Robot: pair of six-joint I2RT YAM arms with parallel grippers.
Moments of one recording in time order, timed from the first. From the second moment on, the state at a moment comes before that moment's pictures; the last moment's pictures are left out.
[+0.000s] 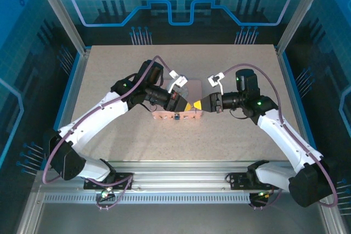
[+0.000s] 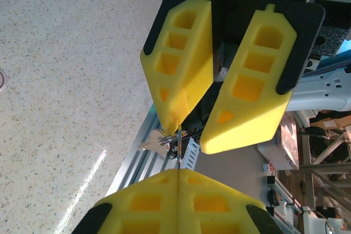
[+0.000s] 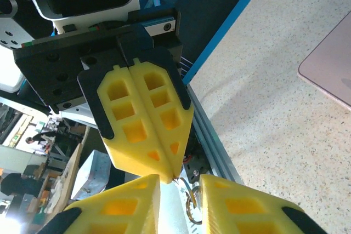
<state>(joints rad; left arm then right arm) -0.61 1.42 1.33 -0.66 0.86 -0.32 0.35 1.14 0.95 -0.36 -1.11 0.44</state>
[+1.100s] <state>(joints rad) -0.43 1.29 1.12 -0.37 0.62 -0.71 0.54 1.09 1.04 -0.52 -0.44 0.16</state>
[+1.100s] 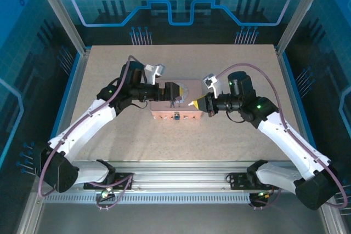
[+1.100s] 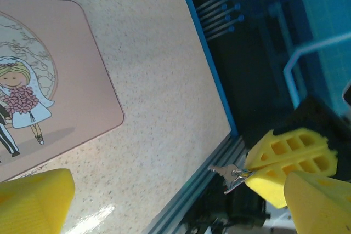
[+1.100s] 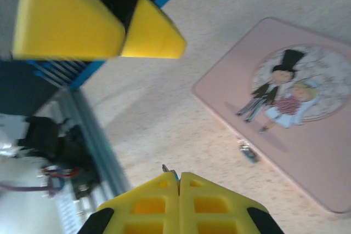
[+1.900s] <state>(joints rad) -0.51 1.41 1.09 0.09 0.68 -1.44 0.80 1.05 0.84 0.10 0.18 -0.37</state>
